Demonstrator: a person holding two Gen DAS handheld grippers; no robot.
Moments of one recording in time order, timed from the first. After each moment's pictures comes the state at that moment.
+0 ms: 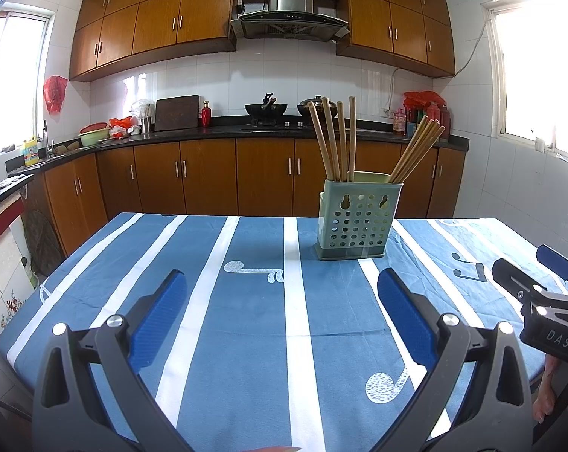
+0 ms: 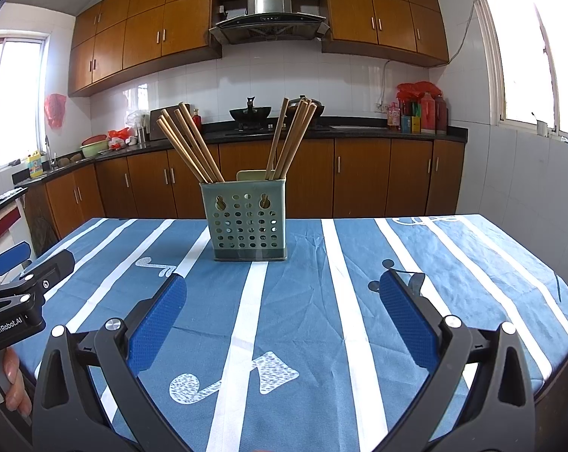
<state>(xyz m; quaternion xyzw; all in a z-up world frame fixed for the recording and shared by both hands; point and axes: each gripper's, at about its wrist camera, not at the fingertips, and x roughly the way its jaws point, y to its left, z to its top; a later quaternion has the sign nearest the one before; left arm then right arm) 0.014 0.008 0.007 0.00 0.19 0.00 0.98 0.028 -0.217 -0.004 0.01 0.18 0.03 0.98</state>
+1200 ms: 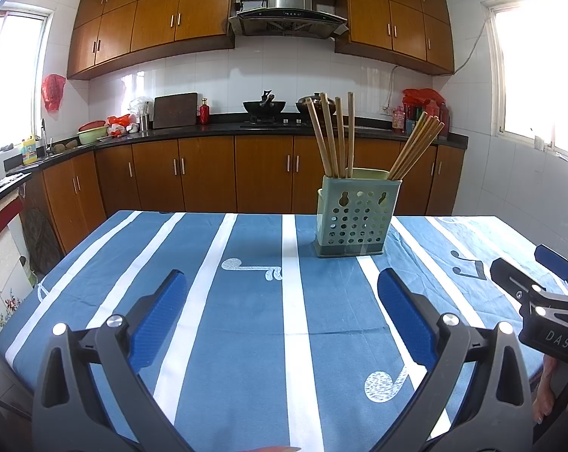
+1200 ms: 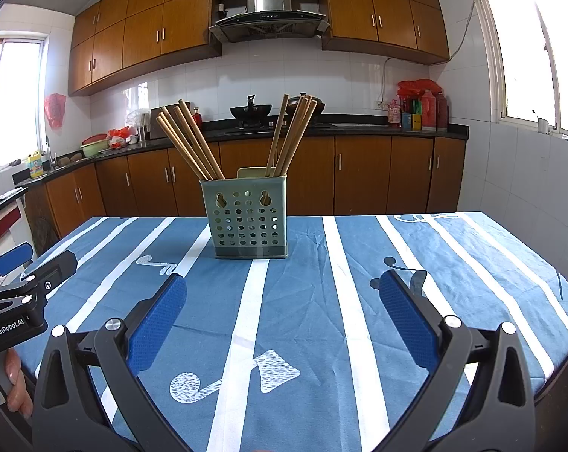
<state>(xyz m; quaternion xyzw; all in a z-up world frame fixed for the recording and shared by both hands) 0.012 0.000 0.002 0.00 0.19 -0.01 0.98 0.028 -0.214 -0.002 0.02 0.18 0.03 0.98</state>
